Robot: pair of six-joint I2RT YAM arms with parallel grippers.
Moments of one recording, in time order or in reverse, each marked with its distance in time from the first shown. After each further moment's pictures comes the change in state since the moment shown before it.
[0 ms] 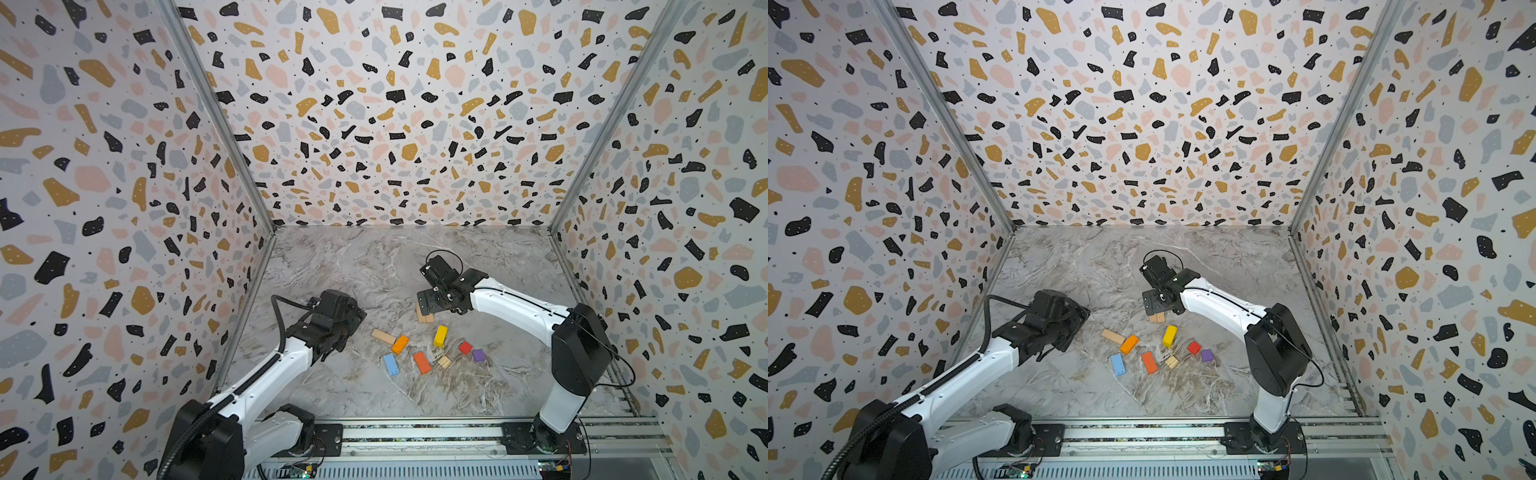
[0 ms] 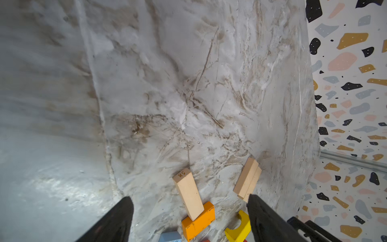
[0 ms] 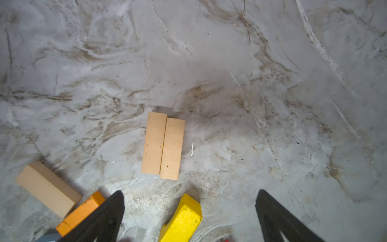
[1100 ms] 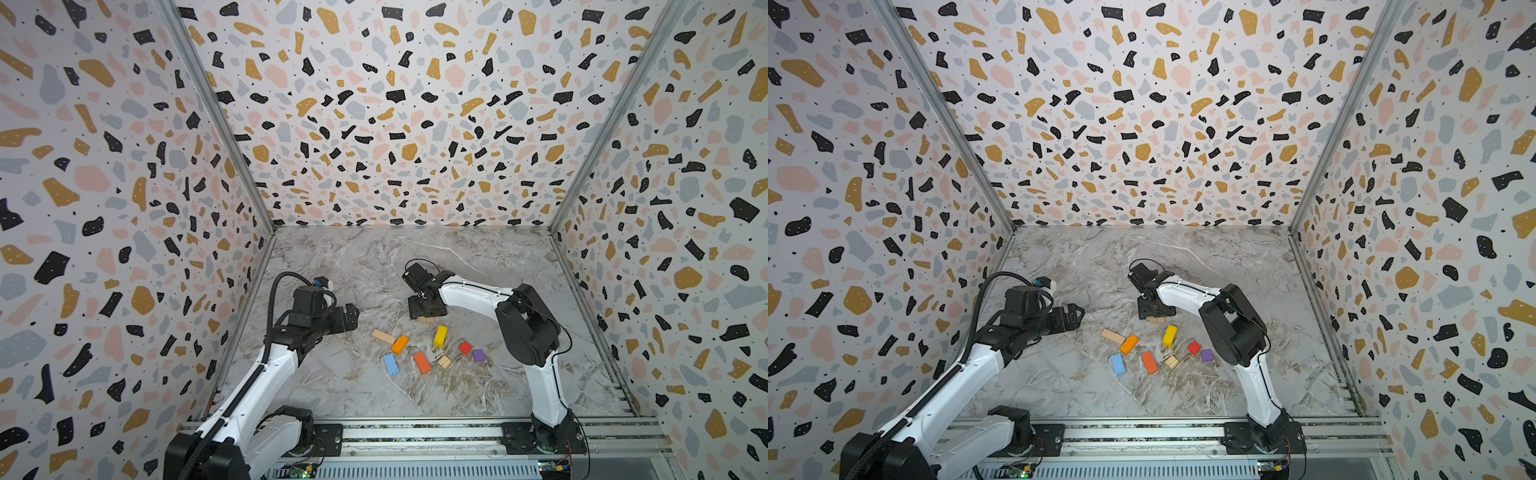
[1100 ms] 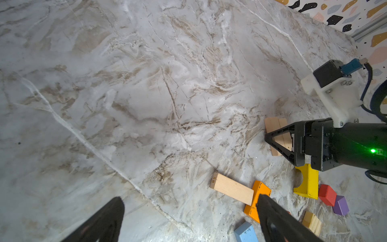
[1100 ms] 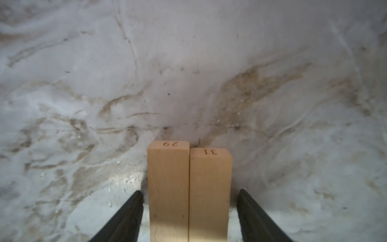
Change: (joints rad) left arm 0.235 -0.134 -0.014 -0.006 0.200 0.962; right arm 0.004 0.362 0.194 0.014 -0.103 0.177
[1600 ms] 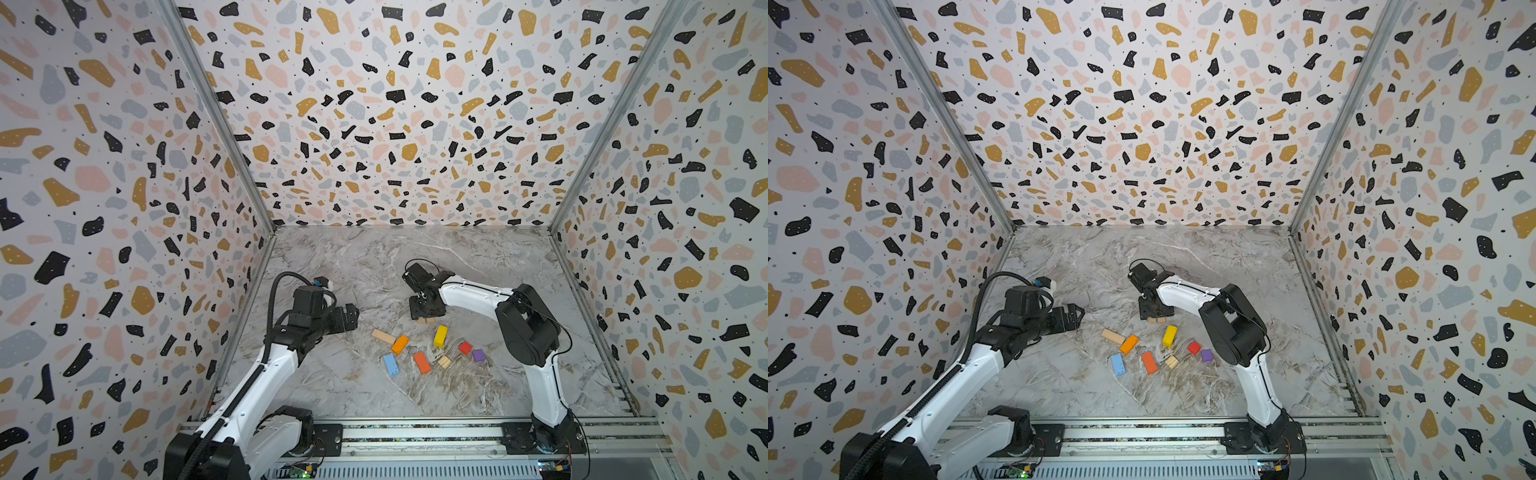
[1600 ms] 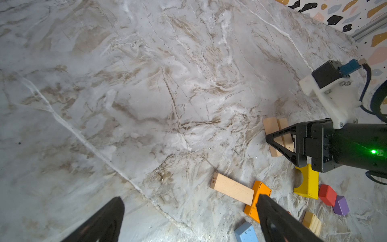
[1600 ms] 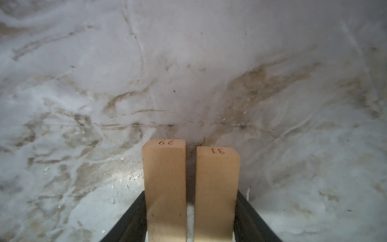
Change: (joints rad) left arm 0.000 0.000 0.000 0.000 -0.002 0.000; right arm 0.000 0.000 0.000 0.000 -0.014 -0.015
